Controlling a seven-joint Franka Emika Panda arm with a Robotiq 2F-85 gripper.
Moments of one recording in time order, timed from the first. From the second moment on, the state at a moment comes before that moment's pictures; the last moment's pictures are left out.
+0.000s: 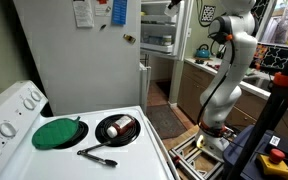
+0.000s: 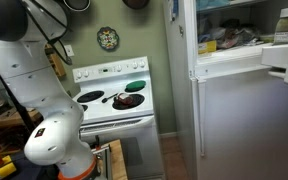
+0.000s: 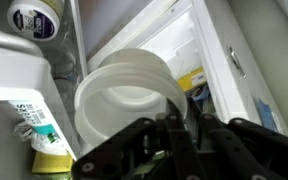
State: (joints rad) arm -0.10 -0.10 -0.30 -1.05 0.52 1.42 -0.67
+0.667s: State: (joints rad) arm -0.09 -0.24 -0.19 -1.40 0.47 1.37 -0.73
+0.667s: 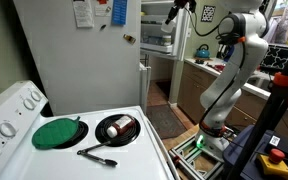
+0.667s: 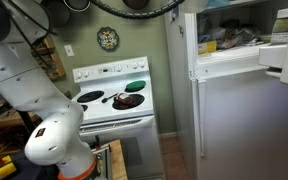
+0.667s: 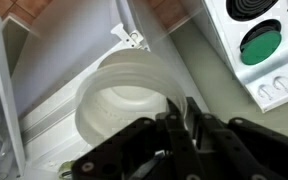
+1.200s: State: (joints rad) arm -0.08 -0.25 -0.19 -1.43 0.48 1.37 -0.73
